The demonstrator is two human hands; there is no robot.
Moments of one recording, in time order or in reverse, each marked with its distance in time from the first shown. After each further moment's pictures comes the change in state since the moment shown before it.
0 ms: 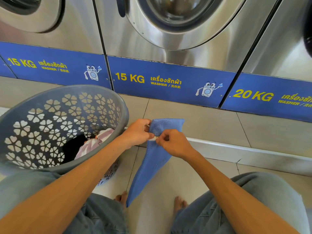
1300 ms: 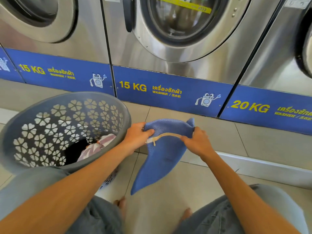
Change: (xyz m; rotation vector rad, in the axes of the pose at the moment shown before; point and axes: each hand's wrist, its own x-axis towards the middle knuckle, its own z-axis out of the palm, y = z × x) left_hand -0.006 0.003 0.004 -0.150 0.273 -0.045; right_hand -0.005 0.026 -0.058 -0.056 0.233 0.296
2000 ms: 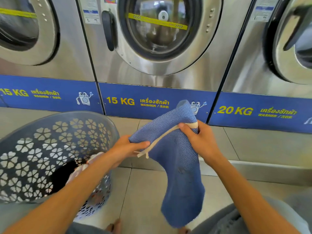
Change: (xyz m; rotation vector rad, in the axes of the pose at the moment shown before) left_hand 0.007 0.017 -0.014 -0.318 -0.291 -0.042; right_hand -0.022 -0.026 -0.064 0.561 0.148 -0.247
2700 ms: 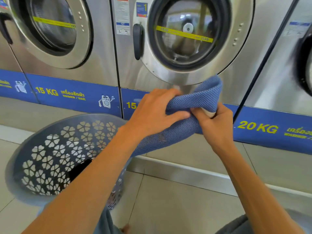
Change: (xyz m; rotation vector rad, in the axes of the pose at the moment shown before) left_hand -0.035 0.143 0.004 0.912 0.375 0.873; right_hand 0.022 -0.082 0.026 0.139 0.125 -0.335
